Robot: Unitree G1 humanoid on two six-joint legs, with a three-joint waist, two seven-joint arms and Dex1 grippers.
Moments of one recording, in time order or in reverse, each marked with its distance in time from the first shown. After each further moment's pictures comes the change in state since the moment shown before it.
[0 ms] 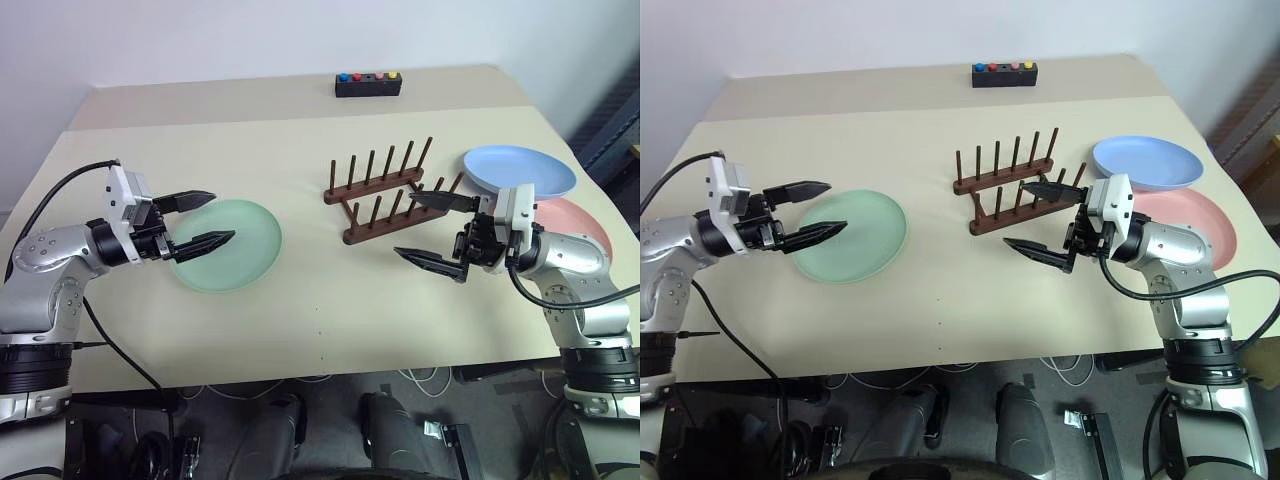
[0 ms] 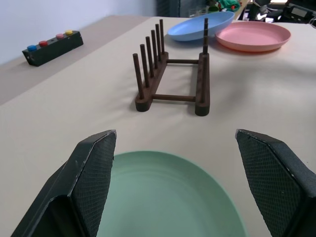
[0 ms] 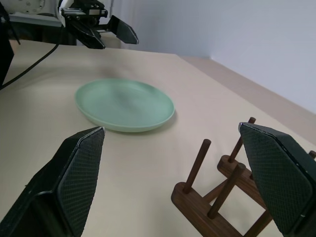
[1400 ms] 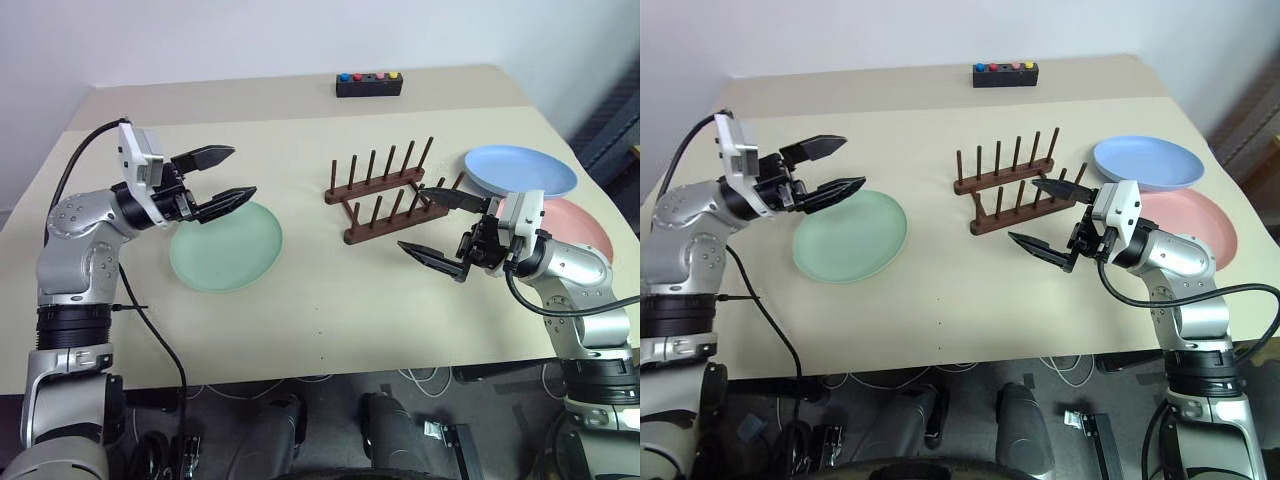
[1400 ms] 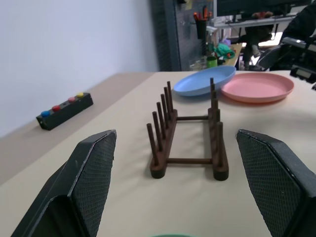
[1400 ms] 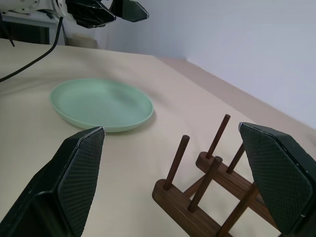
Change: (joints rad) left arm -0.225 -0.158 -0.043 0.125 0.014 -0.090 0.009; right arm 0.057 0.015 -0.024 -0.025 -0.021 -0.058 -0.085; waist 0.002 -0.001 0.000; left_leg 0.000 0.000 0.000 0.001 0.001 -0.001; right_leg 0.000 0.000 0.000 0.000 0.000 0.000
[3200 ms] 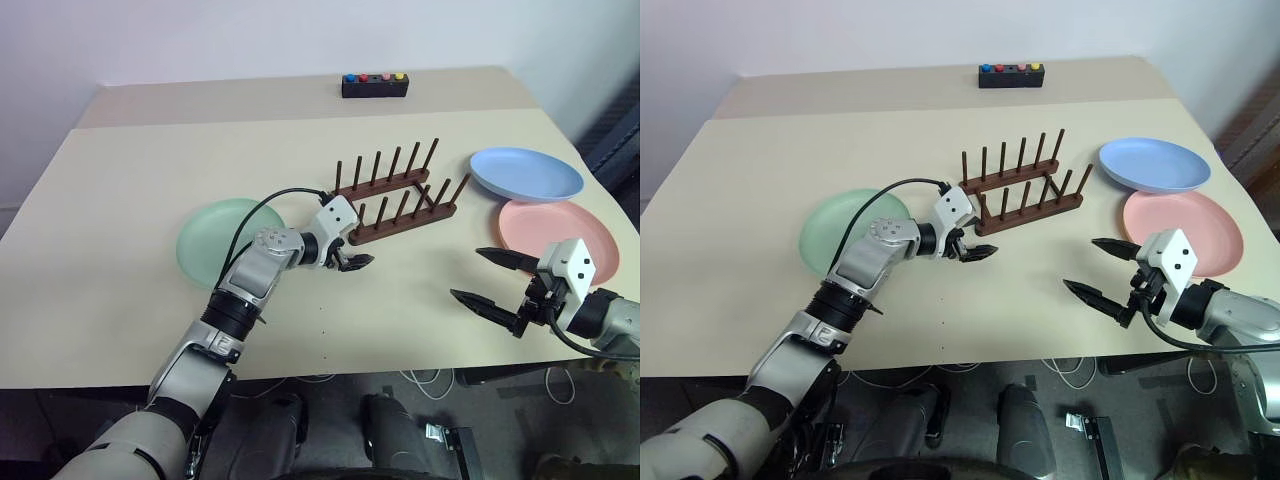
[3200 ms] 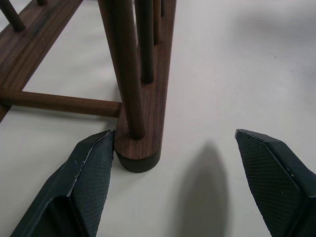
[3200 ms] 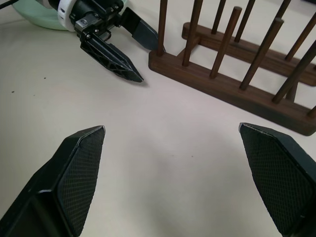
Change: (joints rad) left arm -0.163 -0.483 -0.487 0.219 0.501 0.260 0.378; right arm 0.454 -0.193 -0.244 -0.263 0.063 0.348 -0.143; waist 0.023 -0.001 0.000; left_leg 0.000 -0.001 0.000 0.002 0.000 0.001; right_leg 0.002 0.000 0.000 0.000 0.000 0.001
